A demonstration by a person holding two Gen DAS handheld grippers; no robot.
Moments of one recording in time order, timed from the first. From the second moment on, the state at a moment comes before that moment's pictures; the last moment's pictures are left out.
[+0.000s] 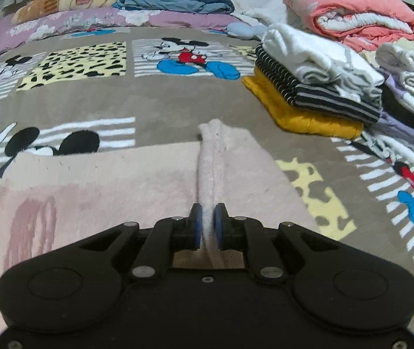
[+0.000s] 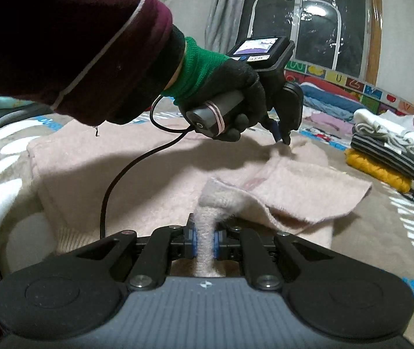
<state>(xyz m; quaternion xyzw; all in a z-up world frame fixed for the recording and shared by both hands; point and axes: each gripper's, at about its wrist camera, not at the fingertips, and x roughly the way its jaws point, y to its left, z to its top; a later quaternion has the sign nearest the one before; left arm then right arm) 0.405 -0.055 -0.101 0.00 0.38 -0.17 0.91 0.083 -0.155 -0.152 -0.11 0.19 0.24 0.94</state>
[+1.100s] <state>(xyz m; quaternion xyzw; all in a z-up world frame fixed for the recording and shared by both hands) 0.114 -0.020 -0.068 -0.11 0.33 -0.18 0.92 0.019 -0.232 -0.123 -0.11 0.20 0.20 0.95</state>
